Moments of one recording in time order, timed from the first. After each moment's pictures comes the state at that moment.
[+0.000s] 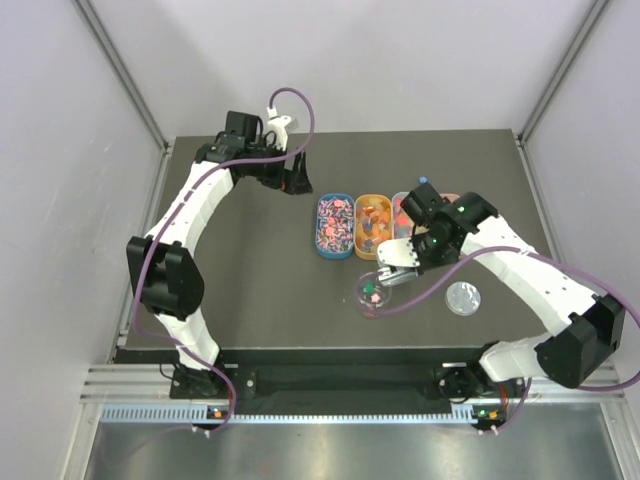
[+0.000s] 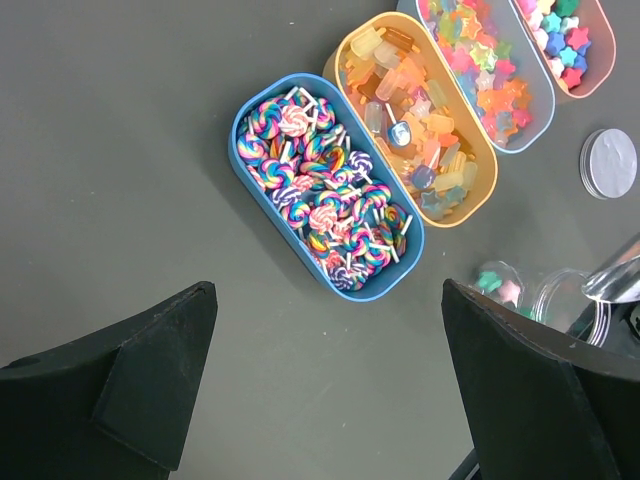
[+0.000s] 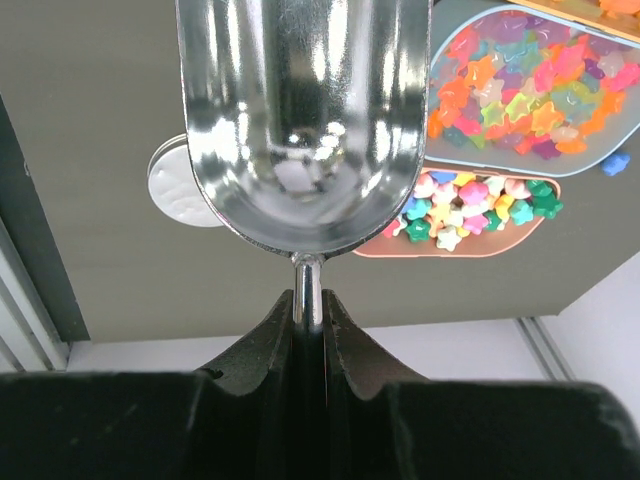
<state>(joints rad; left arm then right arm) -0.25 1.79 1.71 -0.72 0.57 0.05 0.63 1.34 1.31 -1.33 0.12 -1.21</state>
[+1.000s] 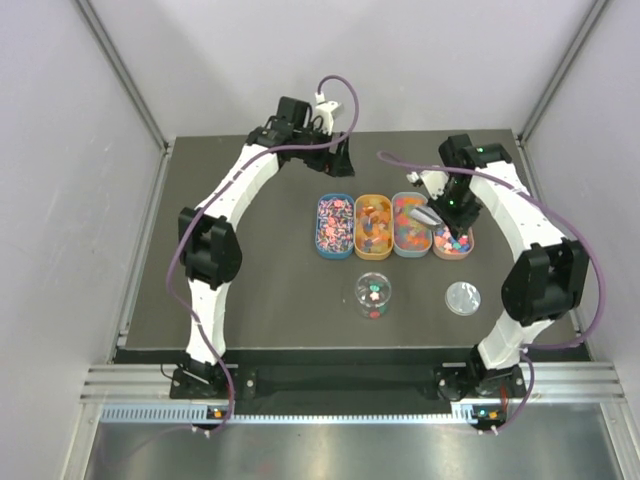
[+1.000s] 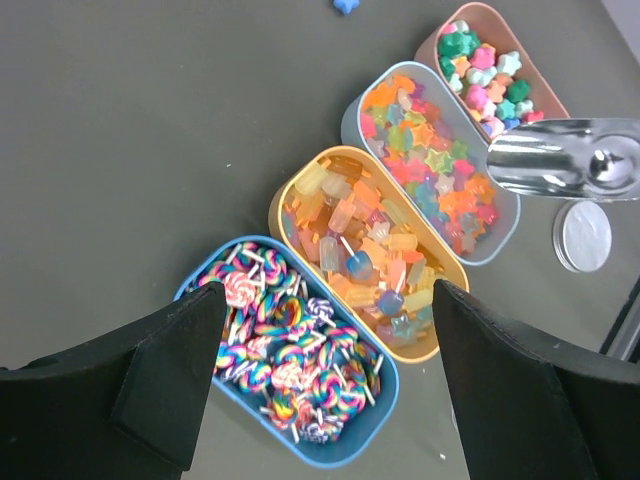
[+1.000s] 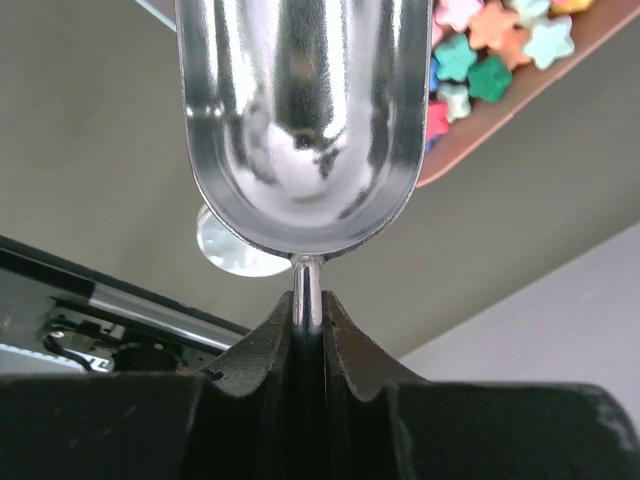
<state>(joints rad) -0.40 2.14 2.11 -0.65 0.58 -0.04 0.21 1.69 1.60 -1.34 0.02 -0.50</state>
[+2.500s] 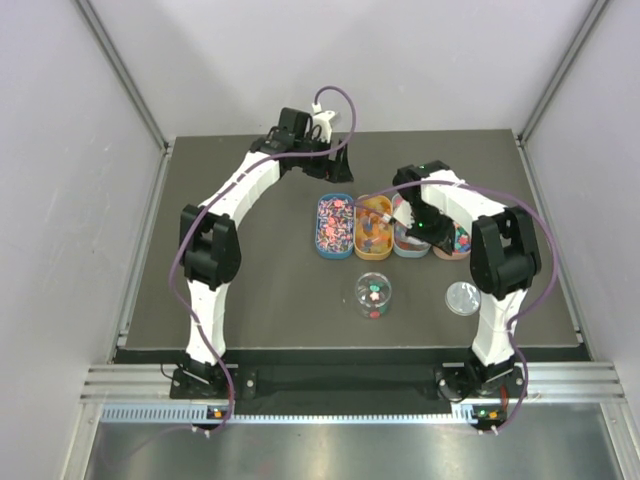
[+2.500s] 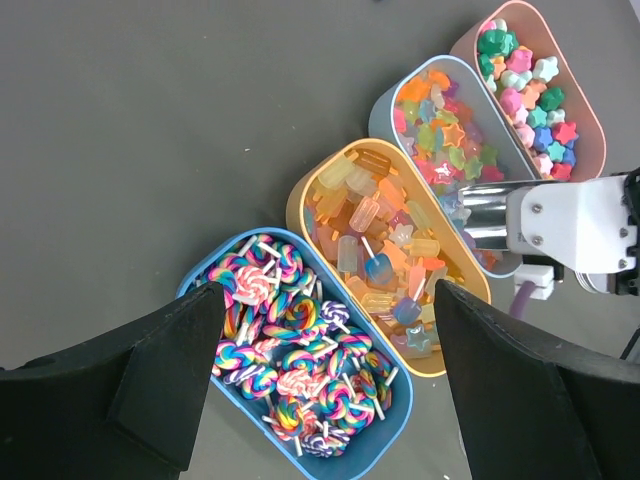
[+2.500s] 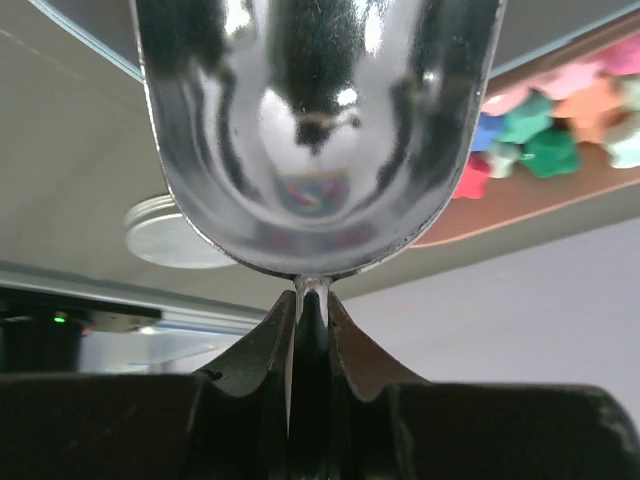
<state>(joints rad) -0.40 2.15 1.98 -0.53 0.53 -0.11 0.39 1.96 1.57 -1.33 0.33 -0.59</state>
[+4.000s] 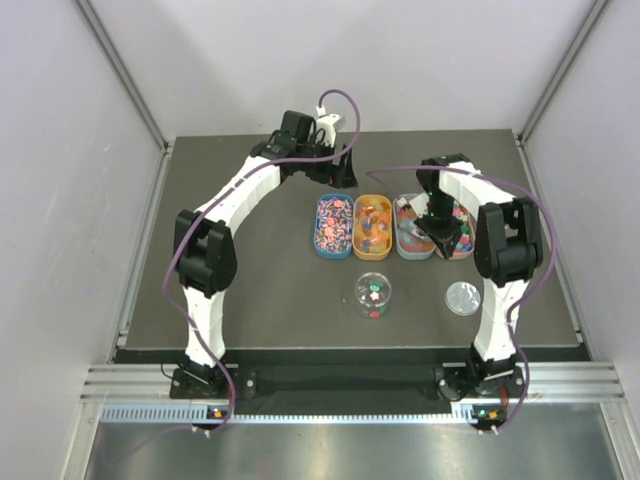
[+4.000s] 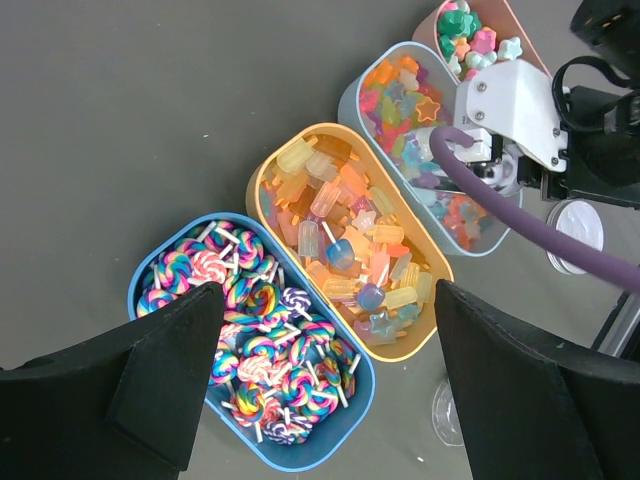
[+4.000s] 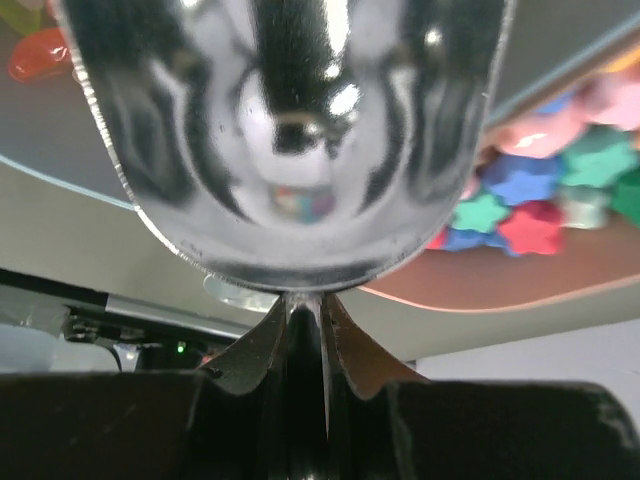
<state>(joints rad) -0.44 2.06 1.90 -0.52 0.53 -0.12 0.23 2.05 1.64 -1.34 0.08 -0.41</state>
